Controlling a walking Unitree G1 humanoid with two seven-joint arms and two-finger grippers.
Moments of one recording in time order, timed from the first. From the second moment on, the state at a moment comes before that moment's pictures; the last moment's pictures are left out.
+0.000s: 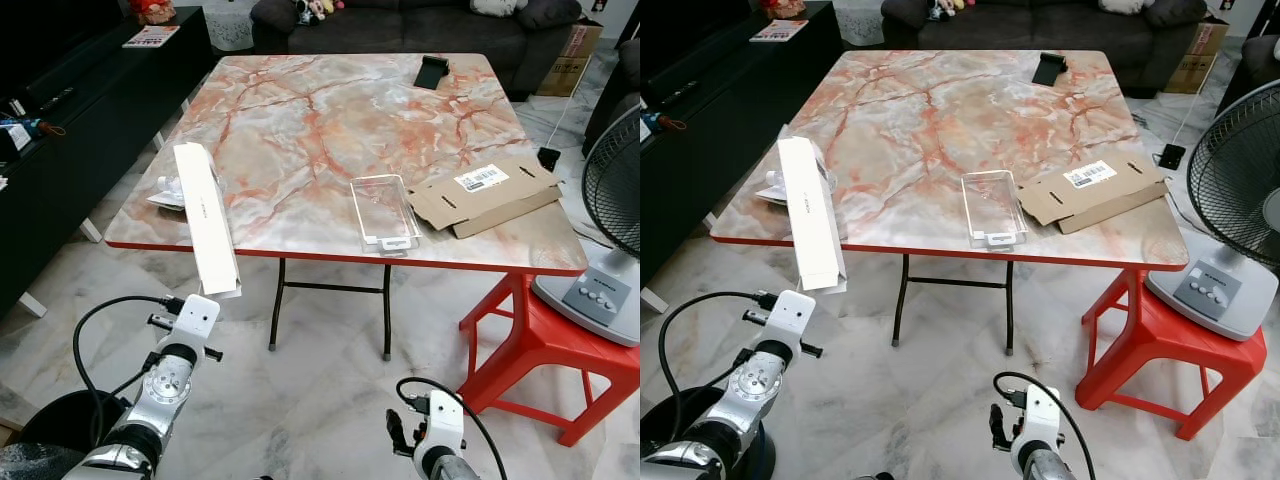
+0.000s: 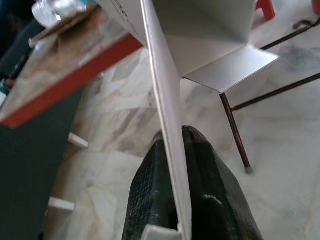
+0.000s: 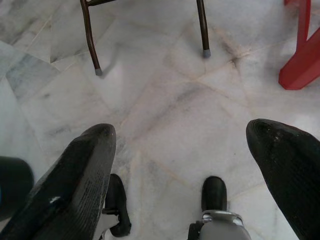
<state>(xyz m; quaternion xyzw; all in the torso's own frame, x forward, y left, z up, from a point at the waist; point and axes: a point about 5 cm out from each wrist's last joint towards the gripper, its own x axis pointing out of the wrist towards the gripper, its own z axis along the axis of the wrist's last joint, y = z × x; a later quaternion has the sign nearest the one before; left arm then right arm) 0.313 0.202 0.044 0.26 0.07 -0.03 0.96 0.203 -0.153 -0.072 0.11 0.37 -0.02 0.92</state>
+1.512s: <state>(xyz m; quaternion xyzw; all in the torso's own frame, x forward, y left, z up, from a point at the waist) 0.320 0.196 0.059 0.27 0.01 -0.04 0.96 0.205 -0.154 -0.071 0.11 0.36 -0.02 0.93</state>
